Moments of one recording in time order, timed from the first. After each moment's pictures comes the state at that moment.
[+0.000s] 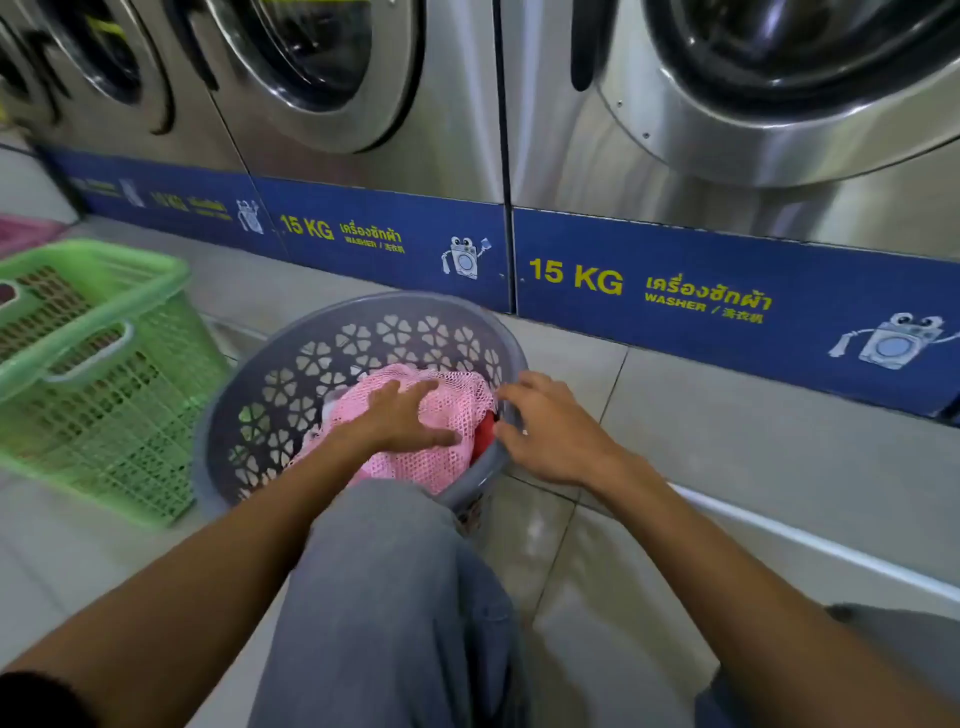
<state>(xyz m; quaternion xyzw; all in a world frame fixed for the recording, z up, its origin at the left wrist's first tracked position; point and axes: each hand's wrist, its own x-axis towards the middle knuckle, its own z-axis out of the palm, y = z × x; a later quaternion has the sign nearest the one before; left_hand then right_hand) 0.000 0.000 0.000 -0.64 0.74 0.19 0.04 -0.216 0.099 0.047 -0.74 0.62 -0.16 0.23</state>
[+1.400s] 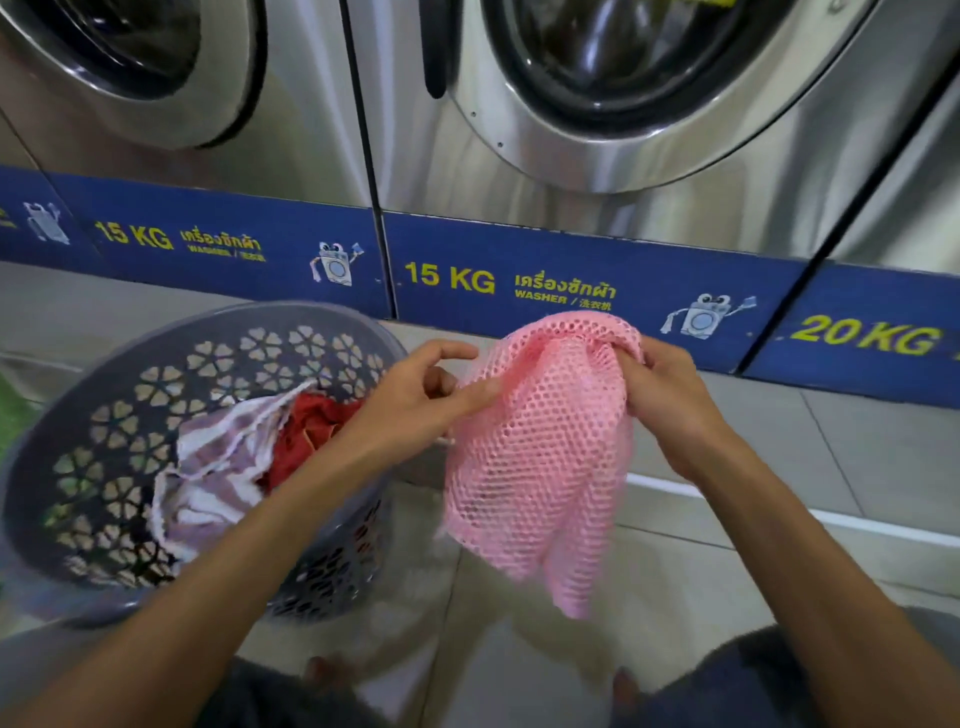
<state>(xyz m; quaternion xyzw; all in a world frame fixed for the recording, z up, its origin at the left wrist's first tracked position) -0.123 0.093 0.081 -0.38 0.71 0.51 -0.30 -0.348 0.184 0.099 -0.39 0.69 -0.53 0.29</state>
